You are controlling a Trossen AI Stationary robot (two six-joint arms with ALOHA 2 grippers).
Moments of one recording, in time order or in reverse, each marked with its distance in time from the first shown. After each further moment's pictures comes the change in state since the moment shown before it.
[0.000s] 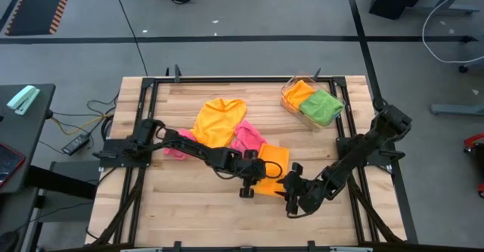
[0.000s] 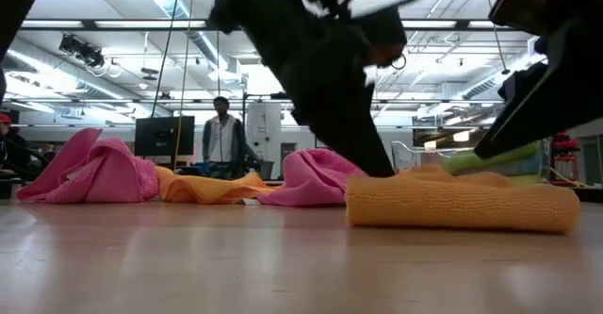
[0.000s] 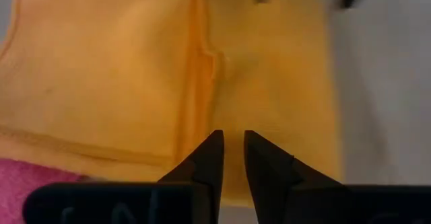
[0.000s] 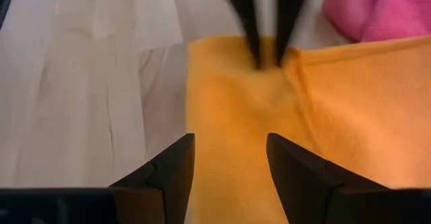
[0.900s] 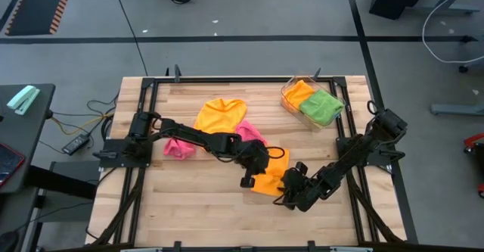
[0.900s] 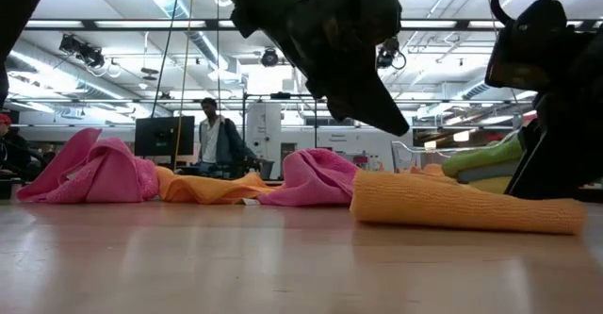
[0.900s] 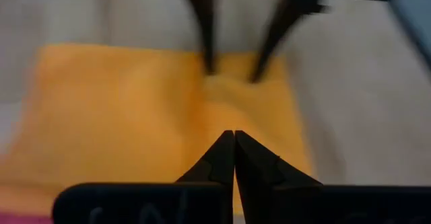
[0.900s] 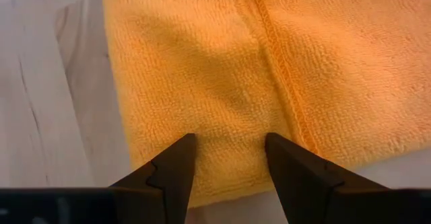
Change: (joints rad) left arm 0.106 -0.058 0.001 0.049 0.257 0.096; right arm -0.036 0.074 -0.005 -0.124 -0.099 0.289
